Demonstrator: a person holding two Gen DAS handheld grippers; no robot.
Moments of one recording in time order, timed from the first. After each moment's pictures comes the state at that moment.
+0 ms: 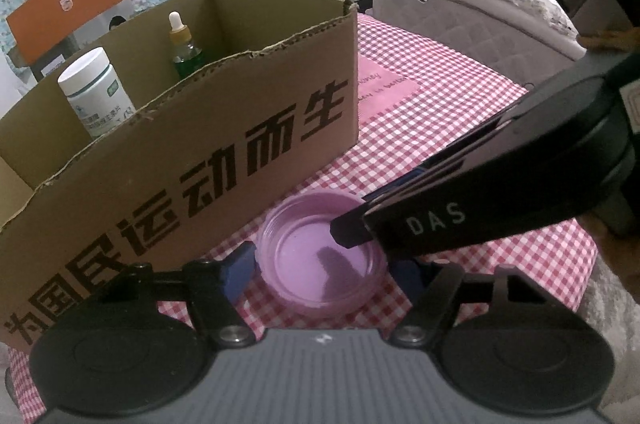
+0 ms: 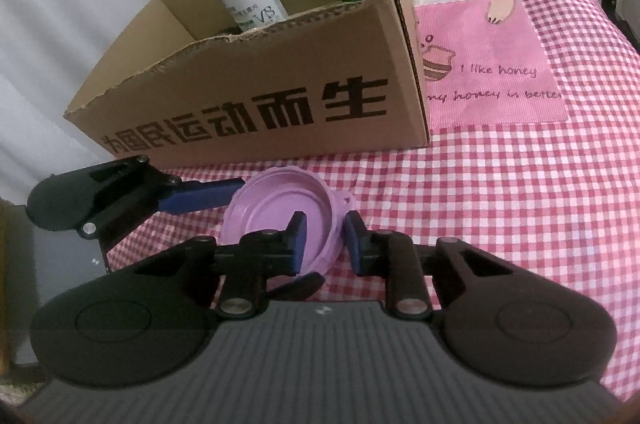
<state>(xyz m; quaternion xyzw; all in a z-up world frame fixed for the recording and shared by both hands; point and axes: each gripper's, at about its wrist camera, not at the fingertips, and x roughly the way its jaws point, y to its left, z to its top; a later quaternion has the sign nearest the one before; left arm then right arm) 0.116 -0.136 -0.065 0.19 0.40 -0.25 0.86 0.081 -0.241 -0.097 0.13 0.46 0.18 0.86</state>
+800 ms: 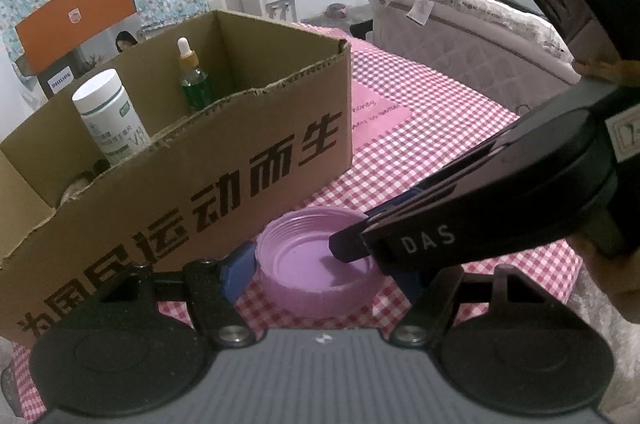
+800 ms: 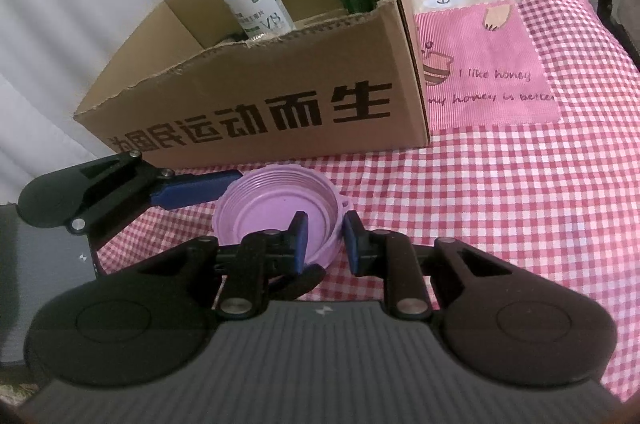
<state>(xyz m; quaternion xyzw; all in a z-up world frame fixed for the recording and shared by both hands) 0.104 -0.135 -0.048 0.18 0.38 -0.25 0.87 0.069 -0.242 -0.087 0.13 0.45 0.18 0.86</state>
